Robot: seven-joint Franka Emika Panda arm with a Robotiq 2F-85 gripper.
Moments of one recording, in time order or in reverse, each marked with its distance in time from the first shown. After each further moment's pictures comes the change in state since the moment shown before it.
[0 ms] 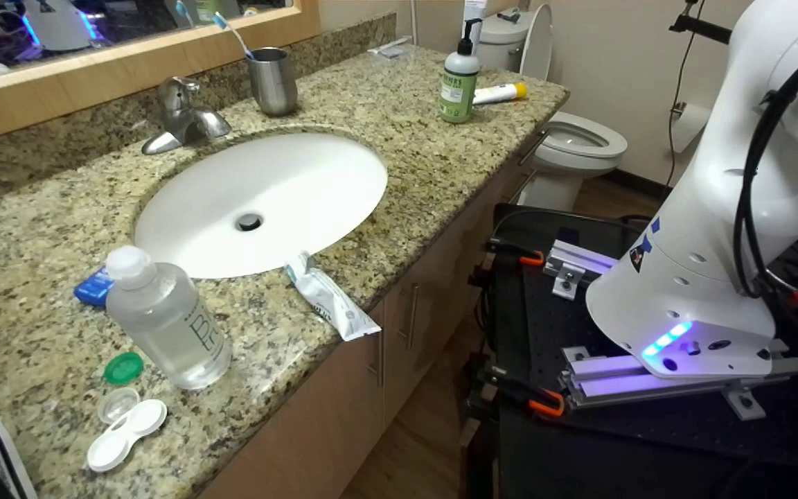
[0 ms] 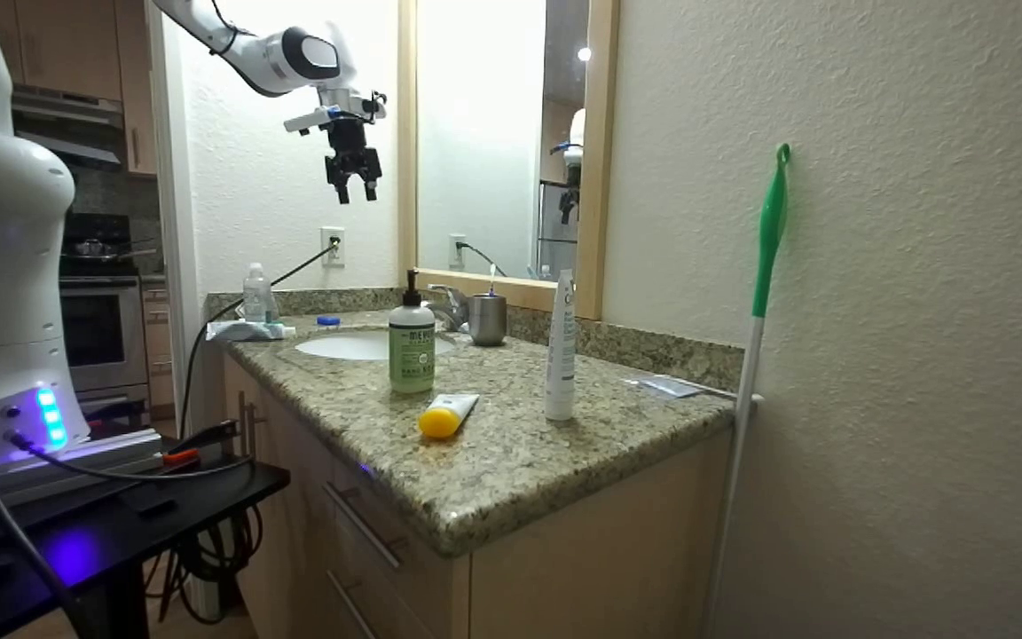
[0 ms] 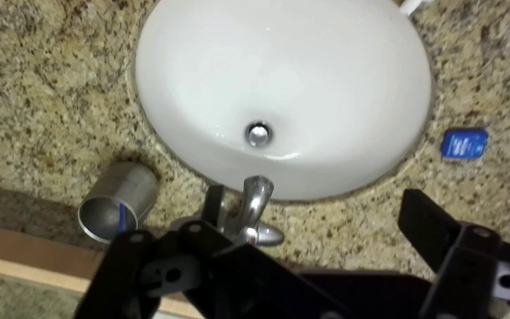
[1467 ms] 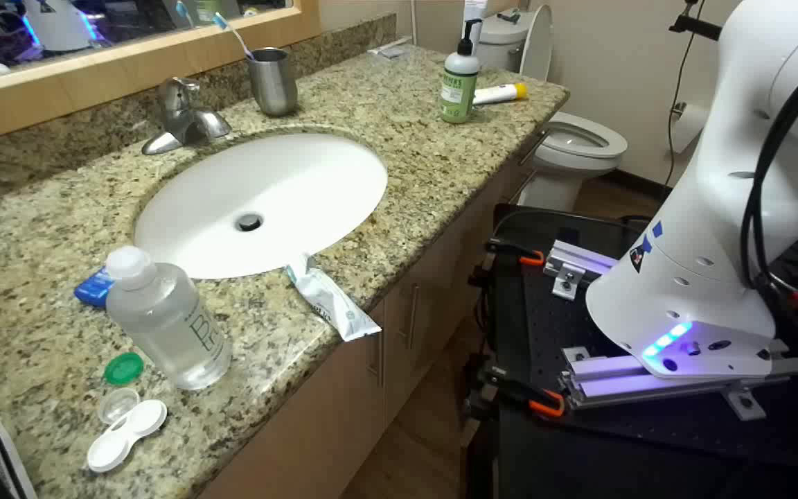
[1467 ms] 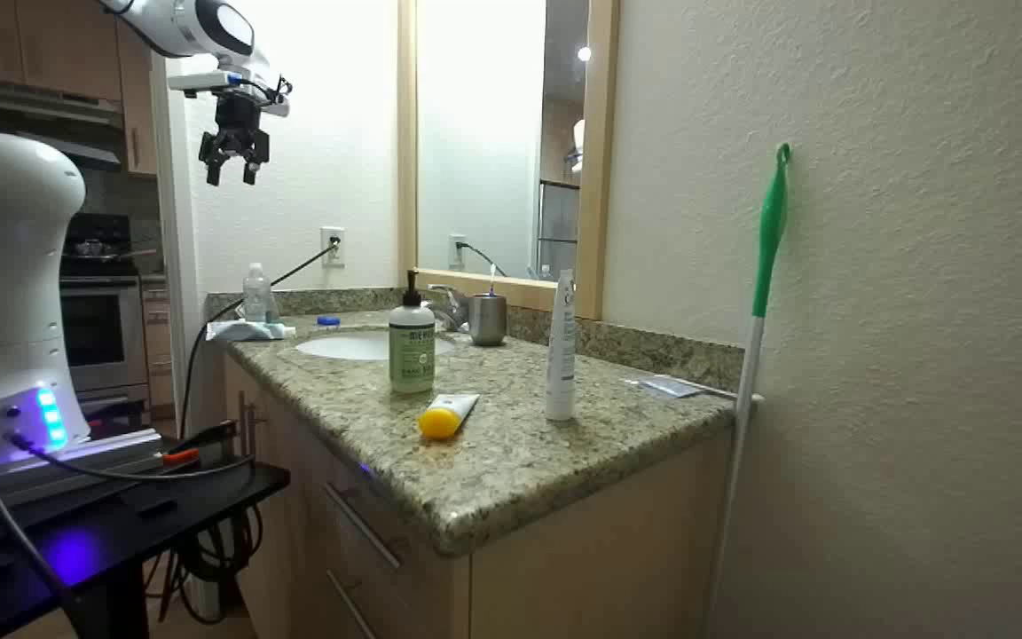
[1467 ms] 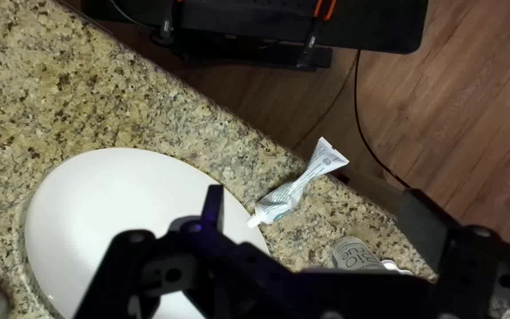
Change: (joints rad) arm 0.120 -0.241 0.191 -0.110 0.120 -0.498 -0.020
